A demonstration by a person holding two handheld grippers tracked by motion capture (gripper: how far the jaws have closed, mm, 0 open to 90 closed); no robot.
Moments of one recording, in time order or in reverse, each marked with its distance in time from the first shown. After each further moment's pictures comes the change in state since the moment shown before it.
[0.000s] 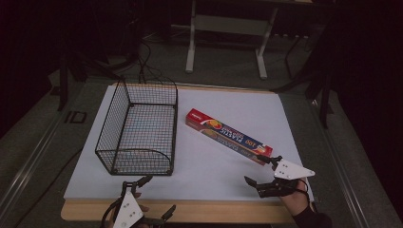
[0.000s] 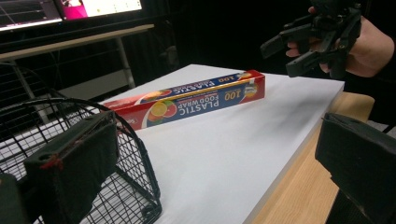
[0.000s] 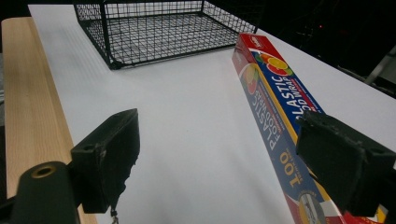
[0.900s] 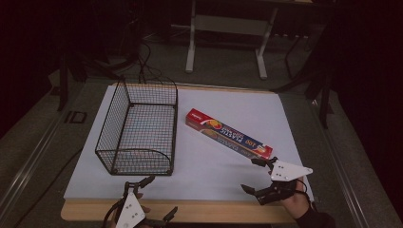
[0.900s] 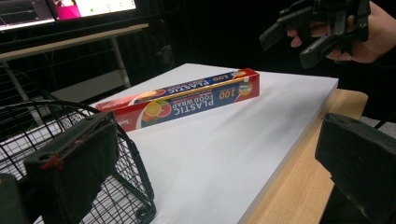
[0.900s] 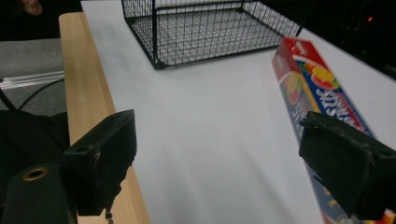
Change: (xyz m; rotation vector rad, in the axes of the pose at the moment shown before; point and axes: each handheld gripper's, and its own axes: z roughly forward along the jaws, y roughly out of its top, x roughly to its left) left arm -0.003 0.000 0.002 0.007 -0.018 0.011; right arm 0.016 0.029 -0.005 0.059 0.133 -0.040
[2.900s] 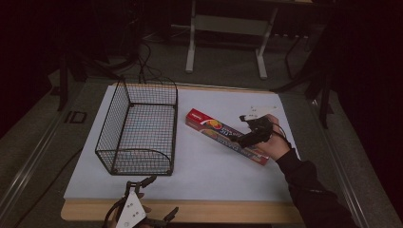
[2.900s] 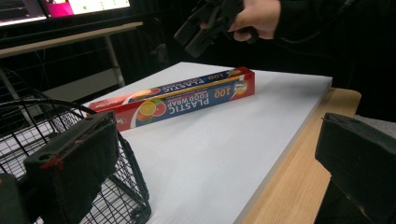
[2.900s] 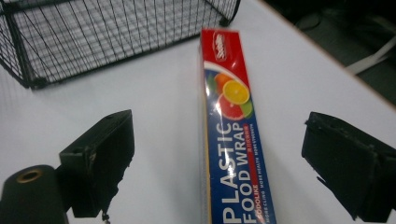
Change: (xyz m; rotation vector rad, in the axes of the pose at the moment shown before) left arm 0.001 -0.001 0.003 0.005 -0.025 -0.003; right arm -0.119 0.062 0.088 0.225 -0.066 0.069
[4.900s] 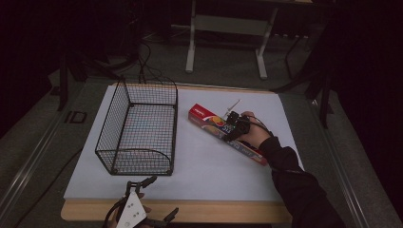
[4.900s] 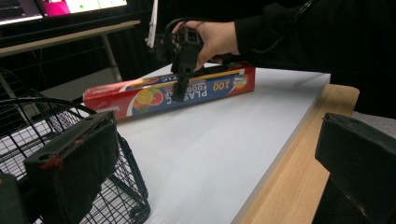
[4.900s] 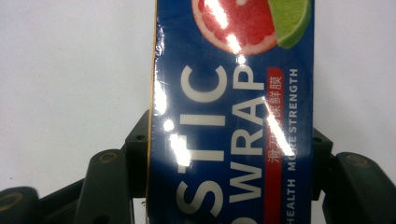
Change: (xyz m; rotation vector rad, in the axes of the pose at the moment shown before) left arm 0.000 -0.001 0.001 0.006 -0.008 0.007; right arm -0.034 -0.004 0.098 0.483 0.048 0.045
